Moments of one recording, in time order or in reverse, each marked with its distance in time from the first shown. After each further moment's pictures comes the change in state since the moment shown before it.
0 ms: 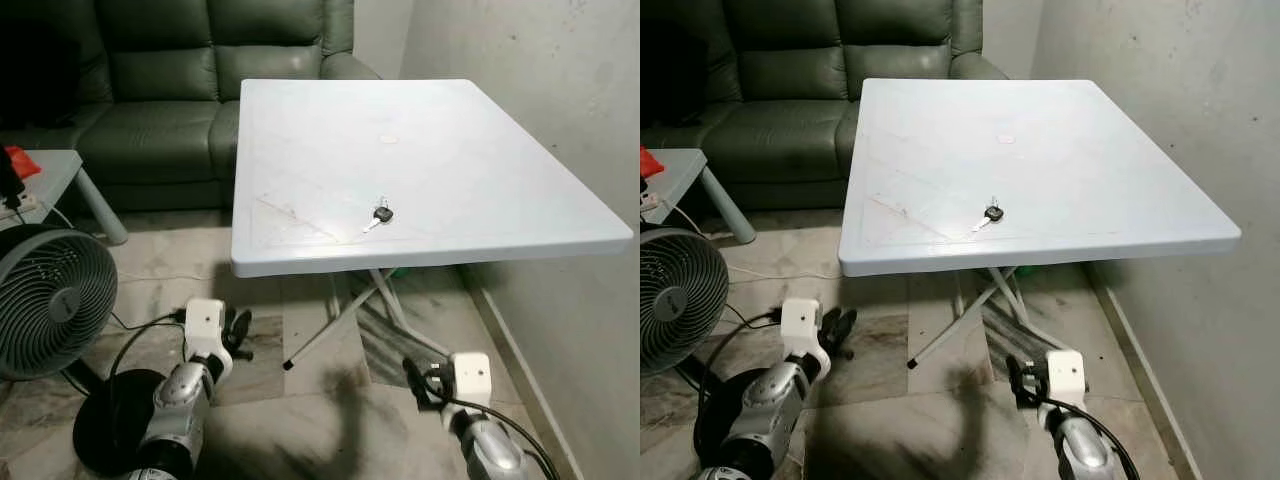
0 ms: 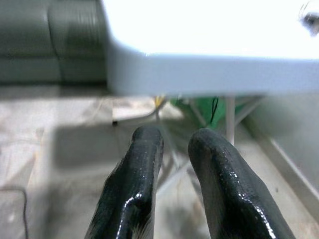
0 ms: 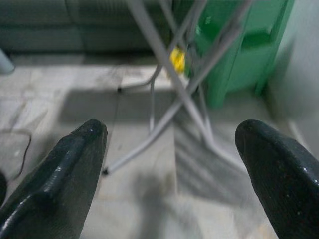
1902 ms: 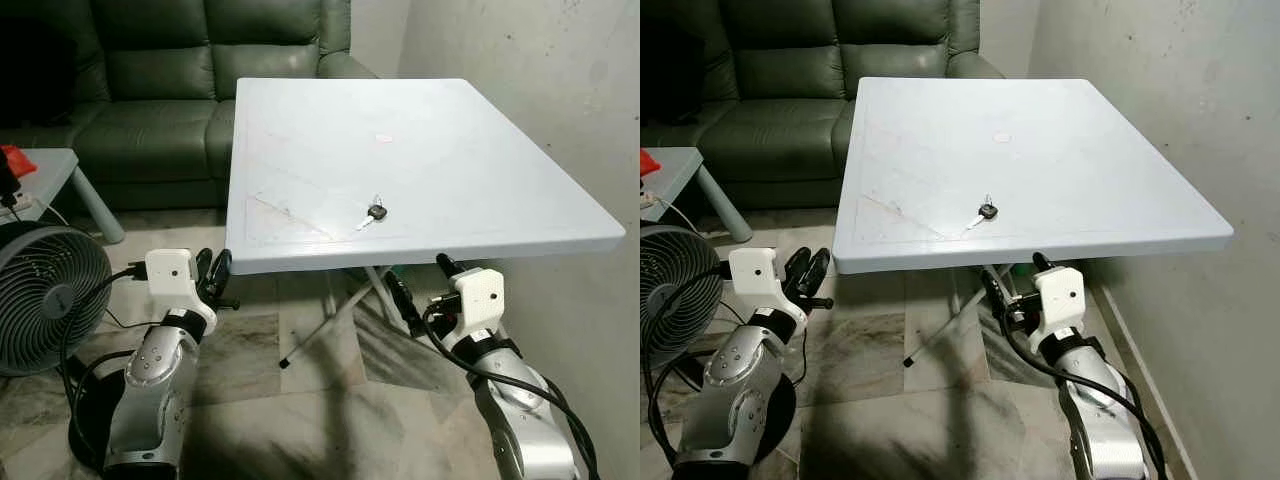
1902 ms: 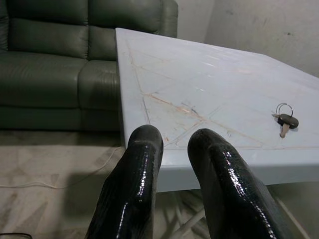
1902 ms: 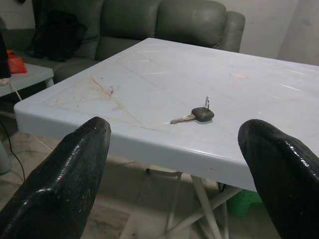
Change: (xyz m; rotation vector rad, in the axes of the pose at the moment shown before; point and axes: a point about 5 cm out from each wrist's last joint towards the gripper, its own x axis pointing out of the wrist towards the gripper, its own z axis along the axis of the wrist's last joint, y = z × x) left arm -0.026 -0.010 0.080 -0.028 -0.188 0.081; right arm -0.009 0.027 0.120 -0.116 -0.320 0.221
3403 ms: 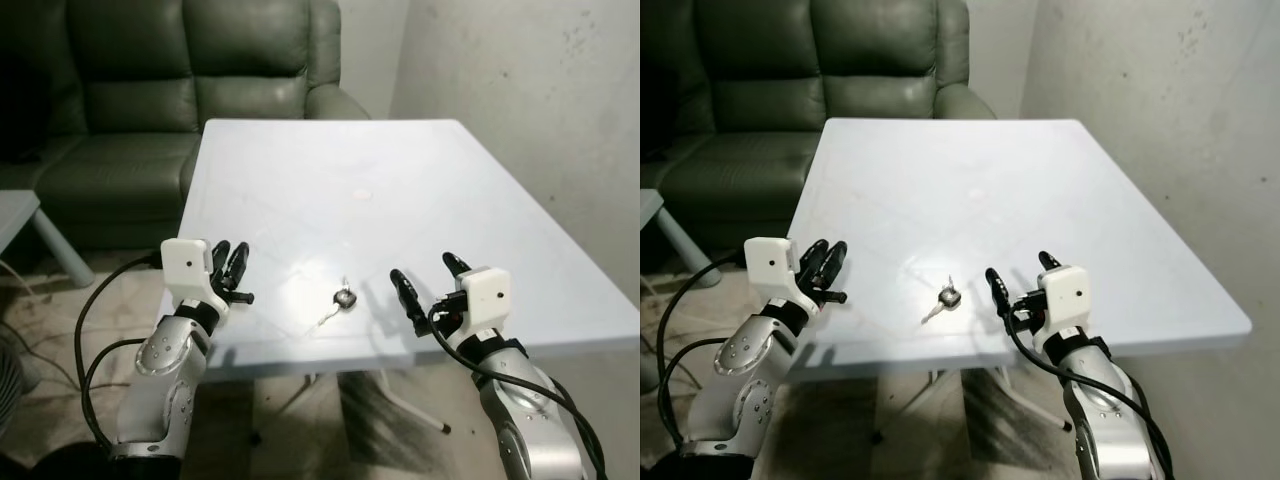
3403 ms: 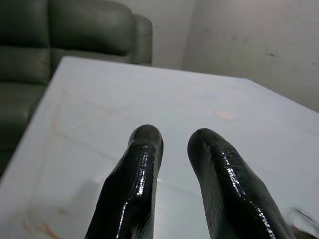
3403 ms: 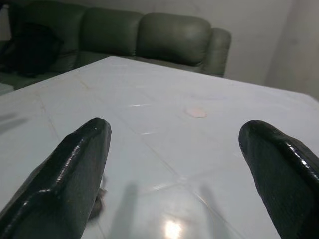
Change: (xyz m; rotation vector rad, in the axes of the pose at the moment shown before) left arm 0.006 -0.014 0.012 0.005 -0.029 -0.070; right arm -0.001 0.001 0.004 0.003 -0.006 -0.001
